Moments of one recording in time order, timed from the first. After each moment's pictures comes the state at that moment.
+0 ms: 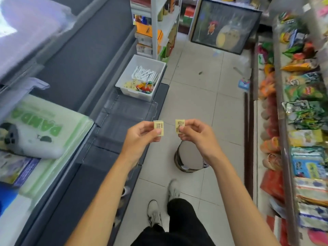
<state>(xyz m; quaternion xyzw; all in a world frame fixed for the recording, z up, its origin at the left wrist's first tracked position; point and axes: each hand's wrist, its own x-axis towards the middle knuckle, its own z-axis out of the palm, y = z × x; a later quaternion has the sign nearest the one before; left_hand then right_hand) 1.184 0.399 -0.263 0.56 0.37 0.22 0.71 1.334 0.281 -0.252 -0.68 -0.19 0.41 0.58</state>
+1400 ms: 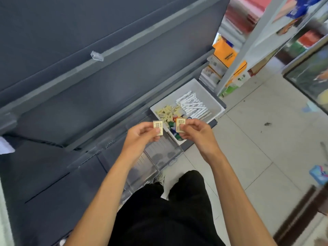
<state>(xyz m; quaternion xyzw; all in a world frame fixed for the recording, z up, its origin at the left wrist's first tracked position) 1.363 0.707 -0.326 0.39 0.57 0.36 0.63 1.557 0.700 -0.316 -0.63 -0.32 0.59 0.40</state>
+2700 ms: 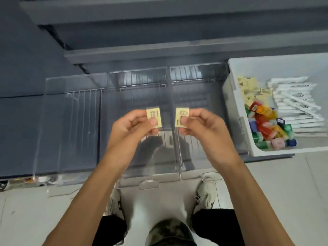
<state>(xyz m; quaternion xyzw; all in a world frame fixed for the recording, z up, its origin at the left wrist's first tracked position) 1.281 0.641 -0.658 0.24 0.62 0.58 0.48 1.444 0.730 -0.640 -0.47 -0.48 0.69 0.27</state>
